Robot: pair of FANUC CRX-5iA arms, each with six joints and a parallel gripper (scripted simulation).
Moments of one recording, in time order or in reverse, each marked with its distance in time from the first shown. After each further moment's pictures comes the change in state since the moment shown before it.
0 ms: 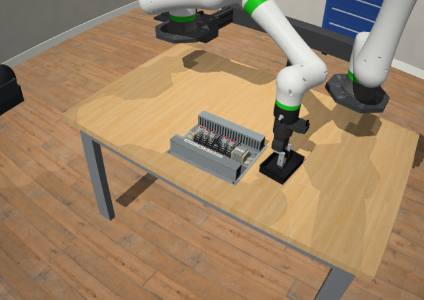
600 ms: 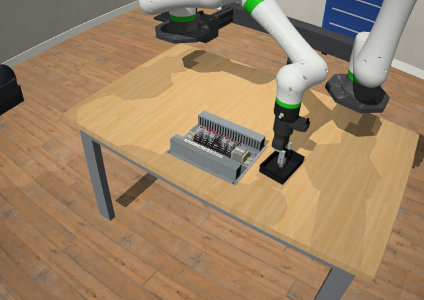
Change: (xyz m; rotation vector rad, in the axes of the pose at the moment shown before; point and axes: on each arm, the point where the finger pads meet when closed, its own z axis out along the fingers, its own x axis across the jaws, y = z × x) left arm 0.000 0.000 0.000 0.000 0.000 0.000; right arm 0.000 0.000 -0.008 0.000 0.000 0.000
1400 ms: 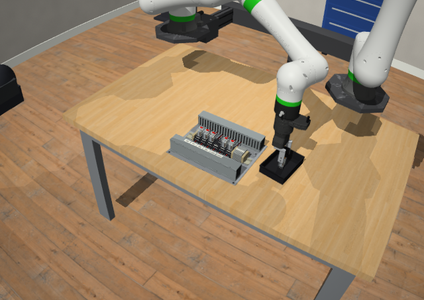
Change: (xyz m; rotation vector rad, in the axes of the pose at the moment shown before) left arm 0.000 0.000 0.000 0.000 0.000 0.000; right arm 0.000 0.000 -0.008 0.000 0.000 0.000
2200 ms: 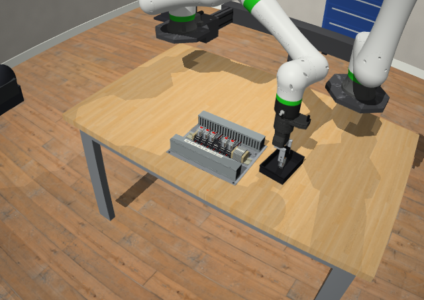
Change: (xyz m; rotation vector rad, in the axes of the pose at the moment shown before) left arm 0.000 0.000 0.000 0.000 0.000 0.000; right arm 0.000 0.000 -0.004 0.000 0.000 0.000
